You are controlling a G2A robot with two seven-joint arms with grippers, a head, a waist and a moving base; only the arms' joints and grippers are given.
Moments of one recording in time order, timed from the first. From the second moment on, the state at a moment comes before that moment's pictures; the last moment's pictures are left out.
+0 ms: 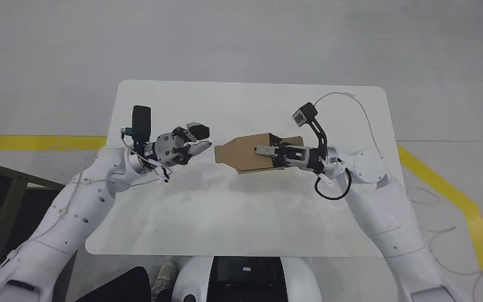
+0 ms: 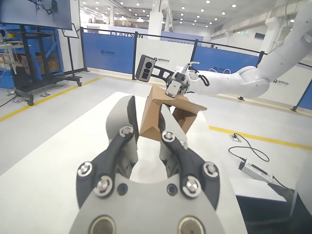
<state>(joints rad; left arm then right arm) 0.85 -0.83 -0.91 -1.37 0.90 -1.01 0.54 -0.91 -1.19 1.14 -1.41 0.44 -0.27 1.08</state>
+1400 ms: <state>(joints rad) 0.87 -0.83 -0.96 -1.43 0.57 -1.01 -0.02 -0.92 -1.19 1.11 -1.47 0.39 -0.25 1.05</state>
